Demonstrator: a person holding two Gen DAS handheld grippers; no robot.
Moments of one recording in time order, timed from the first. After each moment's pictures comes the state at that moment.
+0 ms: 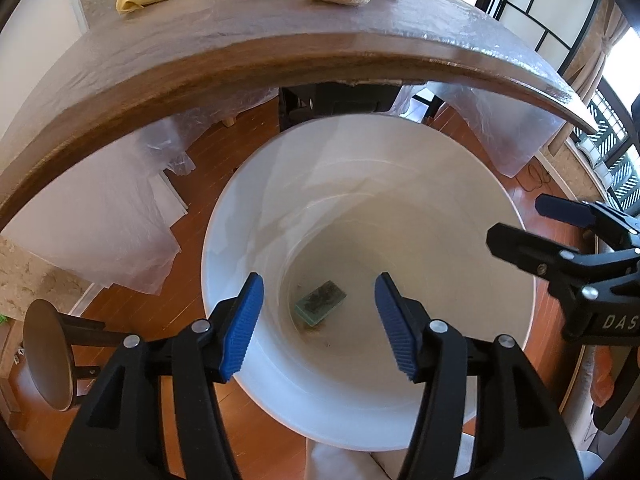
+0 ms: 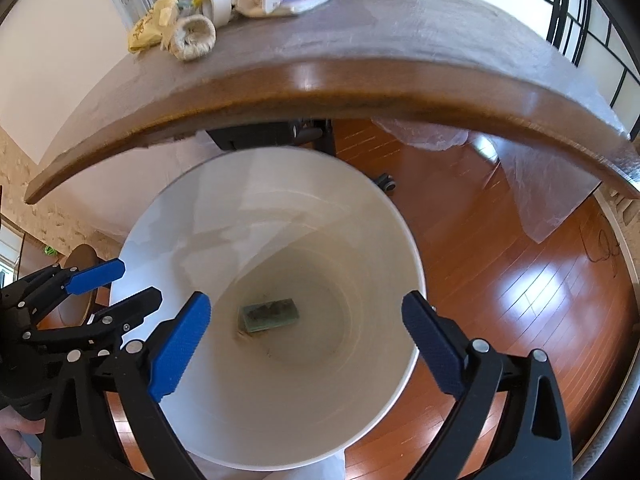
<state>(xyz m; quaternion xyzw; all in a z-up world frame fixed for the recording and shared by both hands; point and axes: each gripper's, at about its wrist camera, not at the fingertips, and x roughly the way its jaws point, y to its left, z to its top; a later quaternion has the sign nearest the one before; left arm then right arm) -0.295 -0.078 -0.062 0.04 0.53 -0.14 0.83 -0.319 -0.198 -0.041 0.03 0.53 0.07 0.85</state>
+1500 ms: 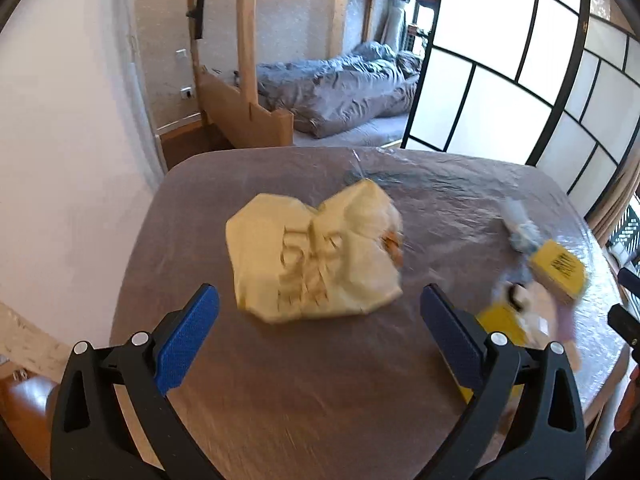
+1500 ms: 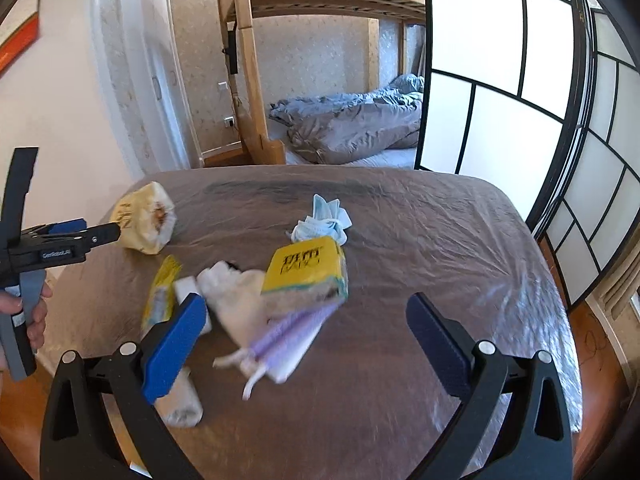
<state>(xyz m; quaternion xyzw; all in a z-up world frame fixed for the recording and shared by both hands) -0.040 0.039 0.051 0.00 0.42 -0.07 0.91 -0.127 -0.196 0.079 -0.01 0.38 0.07 0.92</state>
